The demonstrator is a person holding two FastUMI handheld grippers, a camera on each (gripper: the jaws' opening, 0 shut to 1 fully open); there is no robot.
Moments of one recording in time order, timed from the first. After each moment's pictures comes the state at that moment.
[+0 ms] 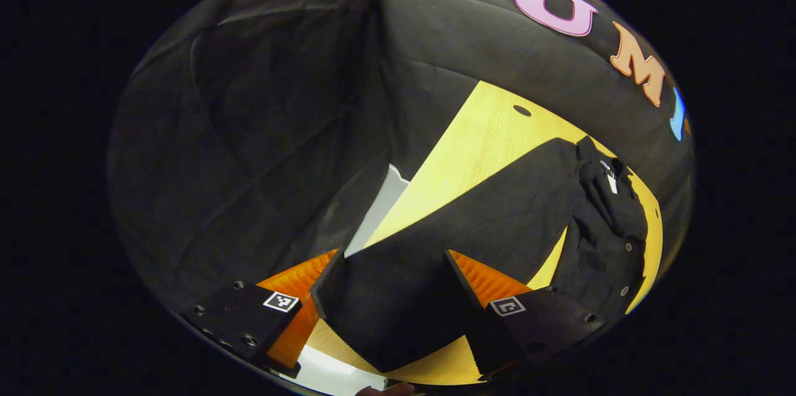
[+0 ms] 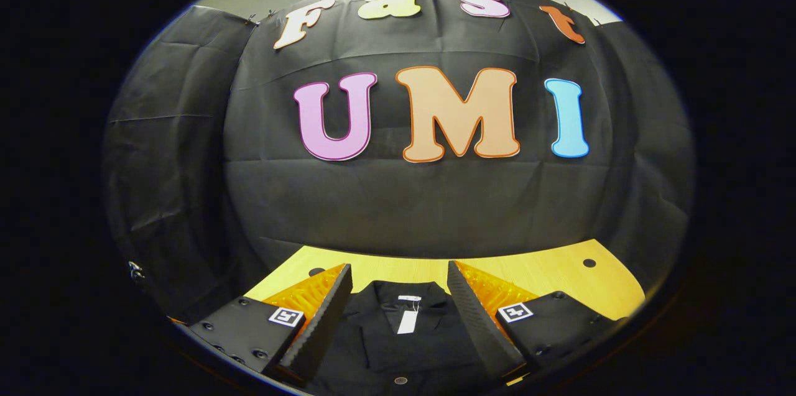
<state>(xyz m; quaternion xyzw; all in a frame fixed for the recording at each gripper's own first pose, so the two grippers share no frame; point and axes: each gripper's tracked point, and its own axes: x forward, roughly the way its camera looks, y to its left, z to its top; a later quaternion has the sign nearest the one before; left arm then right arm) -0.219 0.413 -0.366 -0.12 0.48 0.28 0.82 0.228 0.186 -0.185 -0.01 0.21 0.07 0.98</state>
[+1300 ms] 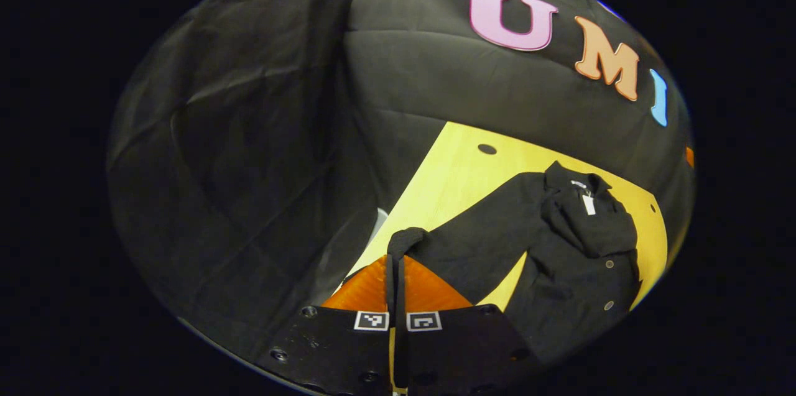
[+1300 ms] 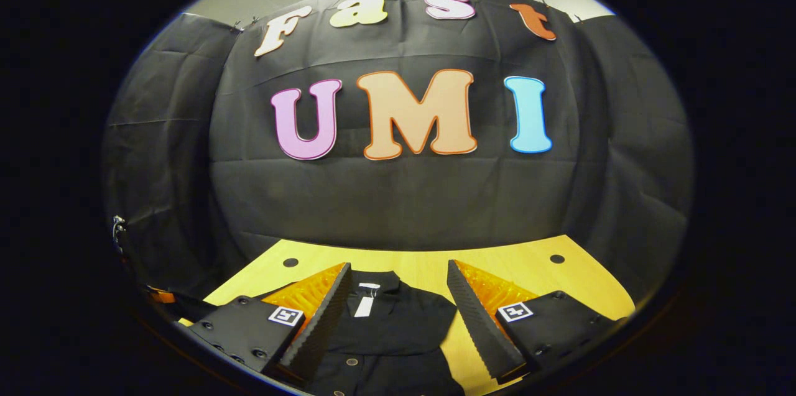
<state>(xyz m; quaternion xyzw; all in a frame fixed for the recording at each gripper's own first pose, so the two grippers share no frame) -0.126 0.383 -0.283 -0.02 0.38 0.25 0.89 0.184 0.076 -0.184 0.00 0.21 0.04 0.98</state>
